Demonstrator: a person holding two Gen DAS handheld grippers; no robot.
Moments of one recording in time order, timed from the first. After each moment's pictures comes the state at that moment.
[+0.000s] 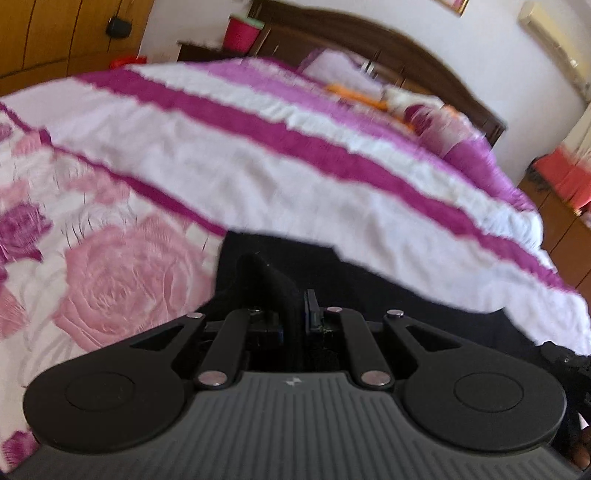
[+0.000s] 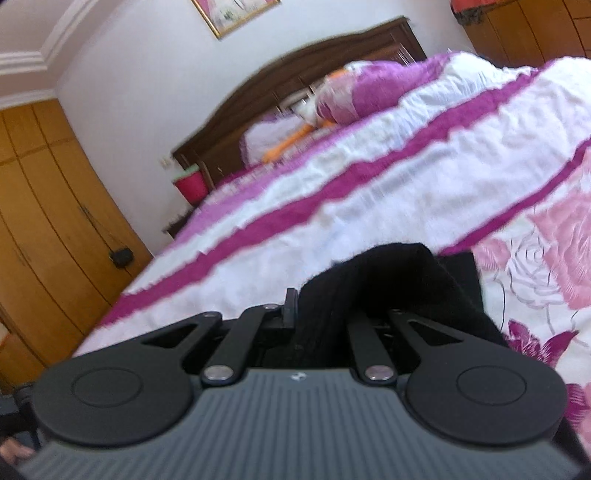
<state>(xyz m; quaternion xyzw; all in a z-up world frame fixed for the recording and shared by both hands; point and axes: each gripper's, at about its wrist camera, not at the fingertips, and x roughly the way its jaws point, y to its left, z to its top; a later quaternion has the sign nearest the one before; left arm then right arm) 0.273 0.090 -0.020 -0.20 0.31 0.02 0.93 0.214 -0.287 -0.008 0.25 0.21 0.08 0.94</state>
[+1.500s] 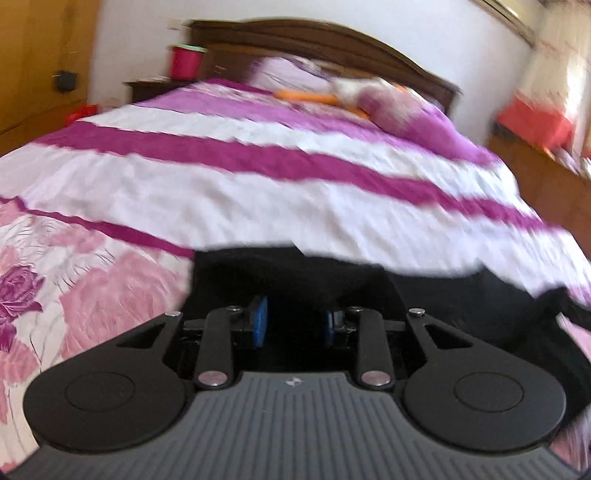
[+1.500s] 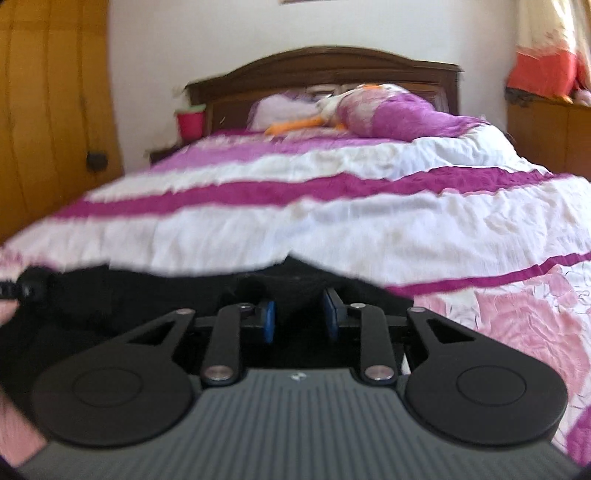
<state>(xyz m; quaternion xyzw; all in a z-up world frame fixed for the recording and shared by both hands) 0.250 0.069 0.001 -0.10 0.28 -0.02 0.96 0.198 -0.286 0.012 0.05 0.22 0.06 0.97</state>
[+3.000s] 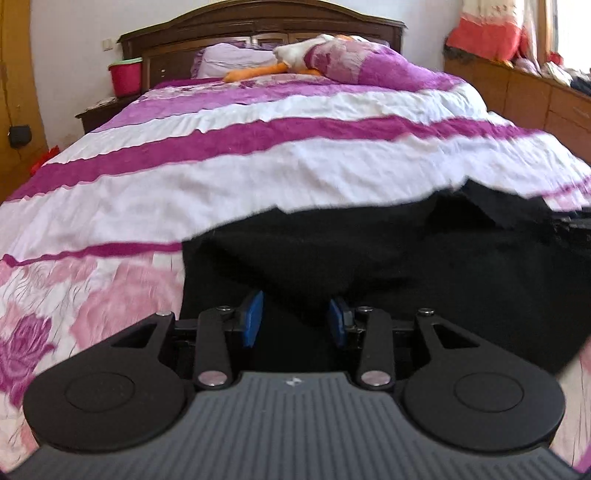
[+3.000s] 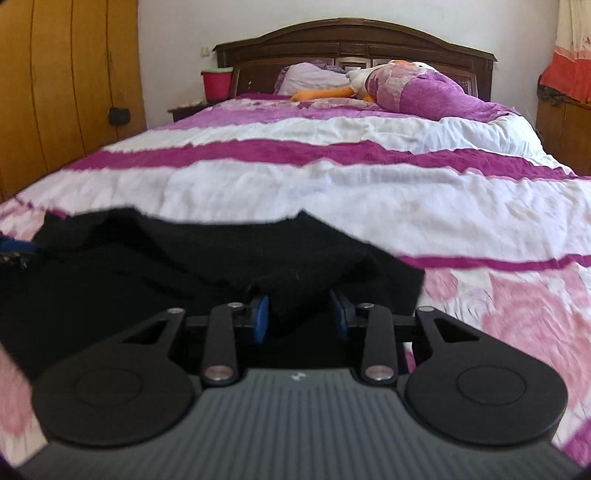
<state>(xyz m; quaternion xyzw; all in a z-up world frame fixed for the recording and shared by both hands) 0.246 0.058 -0.011 0.04 0.32 -0.09 0.94 0.201 -0.284 -0.001 -0.01 0.27 0.11 0.96</state>
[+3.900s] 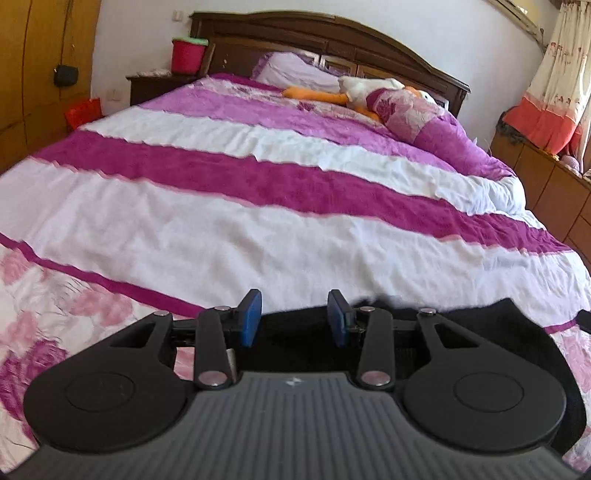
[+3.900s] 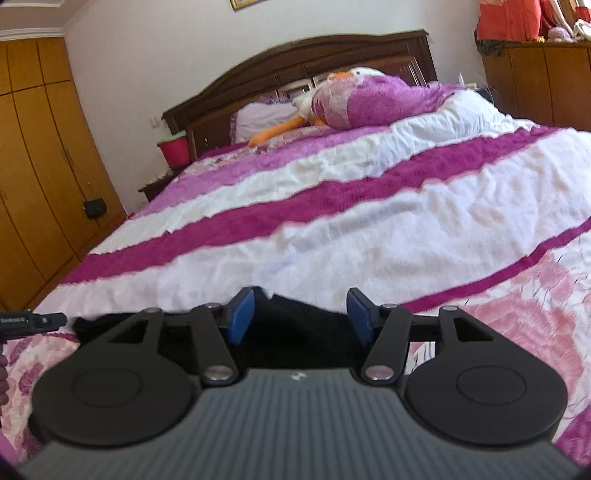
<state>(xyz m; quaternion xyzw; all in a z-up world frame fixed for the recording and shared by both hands) 0.292 0.113 0.052 -0.09 0.30 -0.04 0.95 0.207 -0.328 0.053 0.14 0.24 0.06 0.96</state>
